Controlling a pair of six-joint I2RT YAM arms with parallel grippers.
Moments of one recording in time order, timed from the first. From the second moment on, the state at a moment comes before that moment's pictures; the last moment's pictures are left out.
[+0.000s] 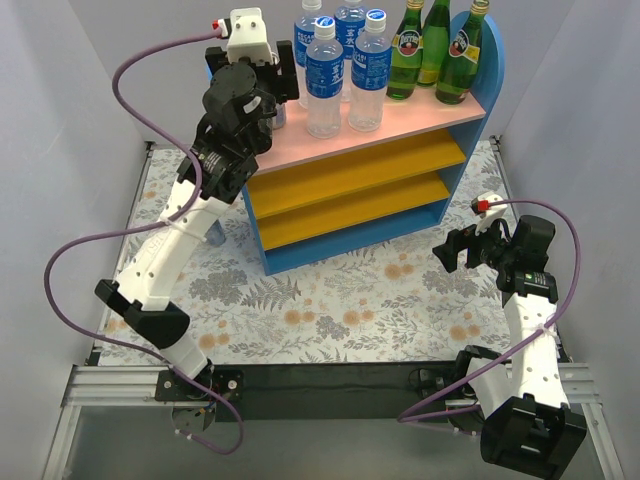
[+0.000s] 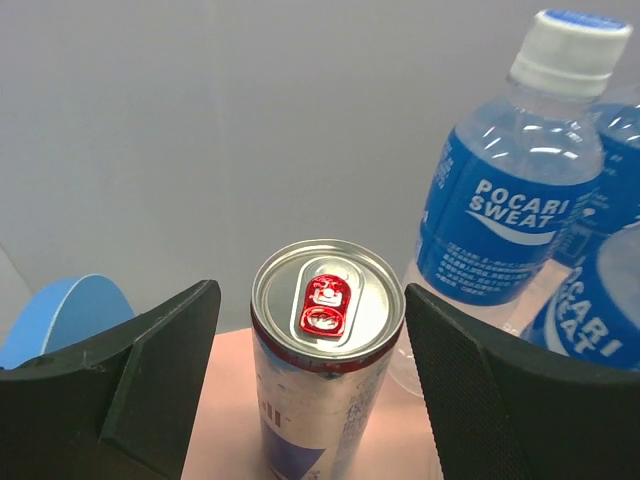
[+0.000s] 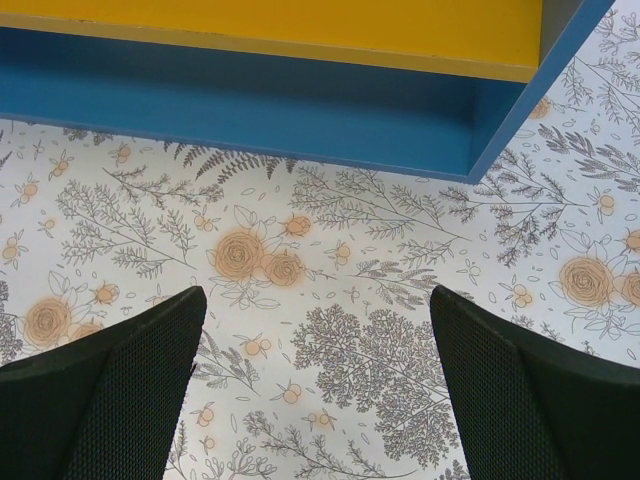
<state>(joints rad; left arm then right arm) -0.66 1.66 2.13 -0.29 -0.70 0.04 -0.23 0.85 0.69 -0.40 -0.73 -0.31</state>
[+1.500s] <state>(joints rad) -0.66 1.07 1.63 -0.14 -0.81 0.06 -0.24 0.85 0.64 -0.43 -0.88 -0.45</state>
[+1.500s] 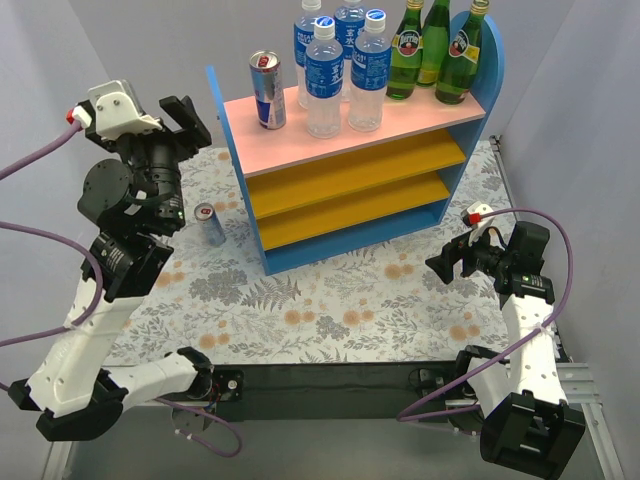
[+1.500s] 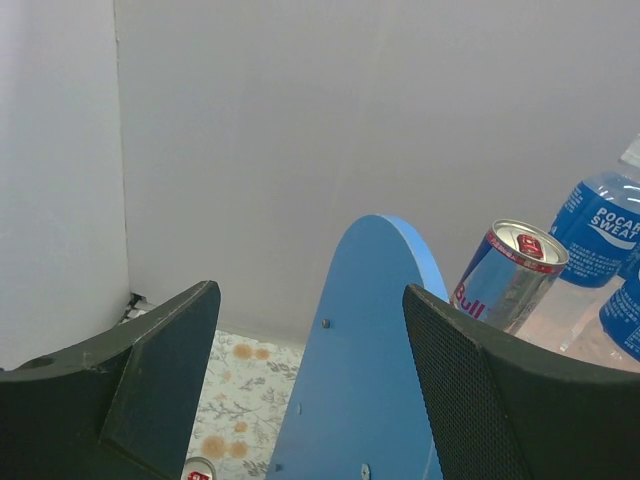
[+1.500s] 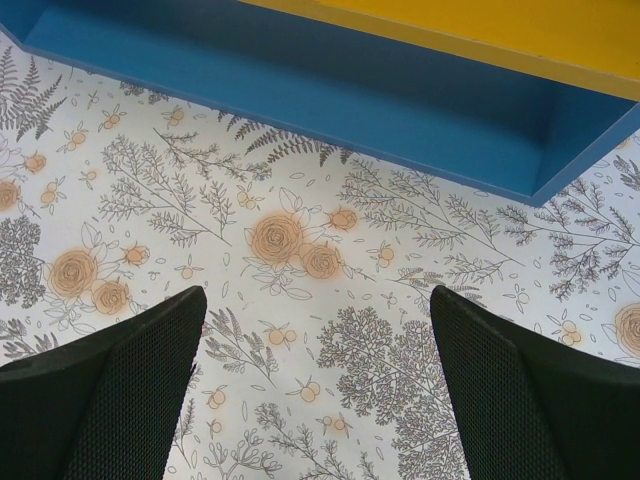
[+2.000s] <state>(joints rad) -0.32 1.13 1.61 -0.27 -0.64 -0.12 -0.24 0.85 0.64 -0.44 -0.88 -0.47</state>
